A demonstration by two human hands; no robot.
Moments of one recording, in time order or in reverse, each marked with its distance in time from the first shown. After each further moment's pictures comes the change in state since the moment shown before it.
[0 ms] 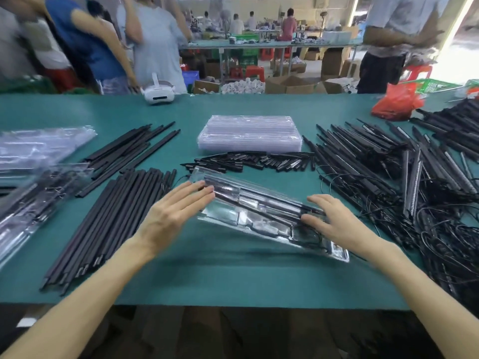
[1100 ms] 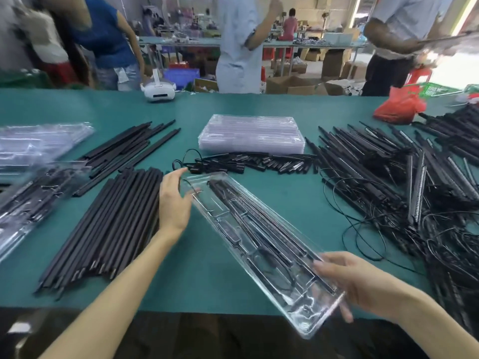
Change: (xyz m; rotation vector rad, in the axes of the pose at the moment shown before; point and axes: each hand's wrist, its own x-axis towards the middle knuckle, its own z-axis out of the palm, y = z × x) left_hand 0.025 -0.016 0.058 -0.427 0.285 -0.982; right_hand -0.076 -0.011 0.011 1.203 -0.678 0.176
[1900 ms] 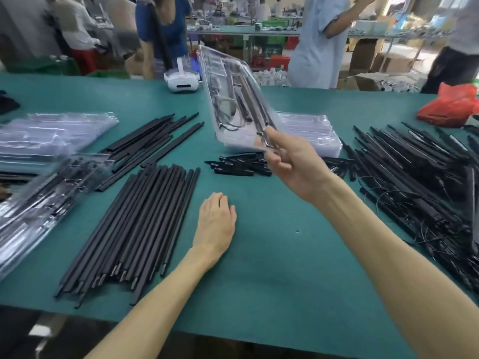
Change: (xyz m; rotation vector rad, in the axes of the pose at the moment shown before) left_hand -0.016 -0.010 0.030 0.553 -0.318 0.029; right_hand 0.192 -0.190 0.077 0.177 0.197 -0.497
